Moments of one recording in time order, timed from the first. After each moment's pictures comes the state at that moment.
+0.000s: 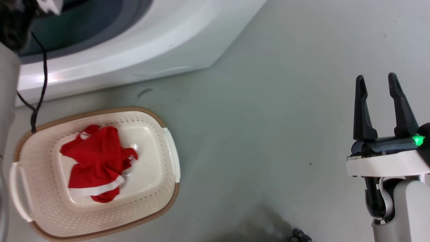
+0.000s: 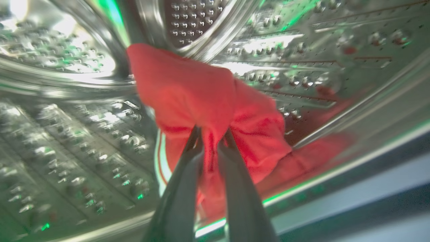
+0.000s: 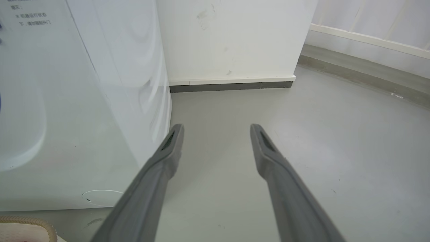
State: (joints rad) left arm -1.33 0.51 -0.54 0.84 -0.65 -0.13 0.08; right arm -0.27 -0.05 -0.04 0.00 0.16 0.13 -0.26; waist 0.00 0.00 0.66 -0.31
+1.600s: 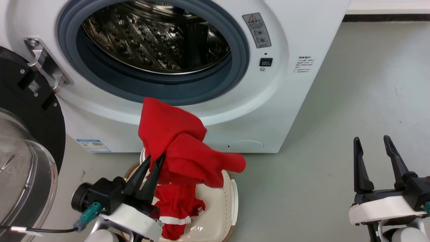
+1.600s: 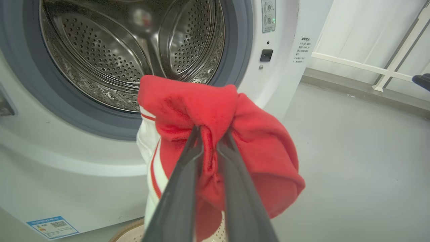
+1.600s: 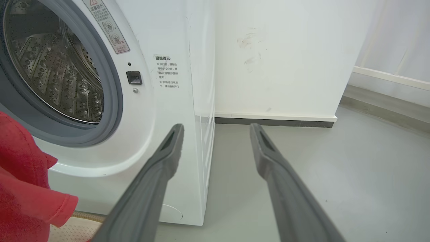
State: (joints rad) left arm -0.12 0.36 -0.37 0.05 -0.43 -0.08 -0.26; right arm -0.05 -0.05 -0.10 0.06 0.03 0.13 -0.26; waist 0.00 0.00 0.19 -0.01
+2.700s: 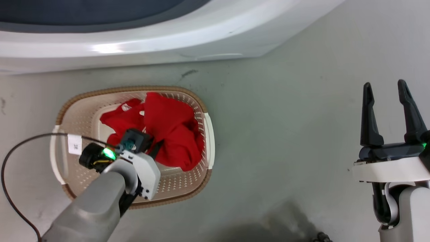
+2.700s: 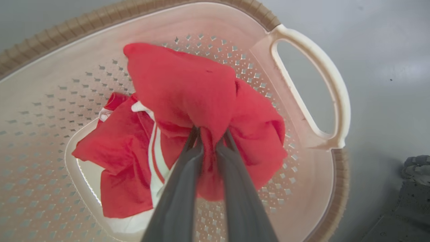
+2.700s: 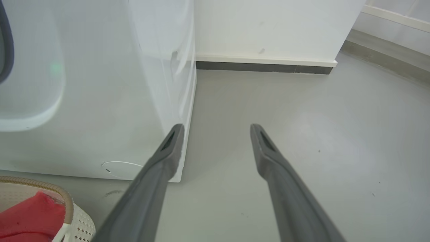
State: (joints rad) left arm -0.71 0.36 -0.92 0.91 -0.65 -0.13 -0.22; right arm -0.23 -0.05 -0.09 -0.02 0.06 0.13 -0.26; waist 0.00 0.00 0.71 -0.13
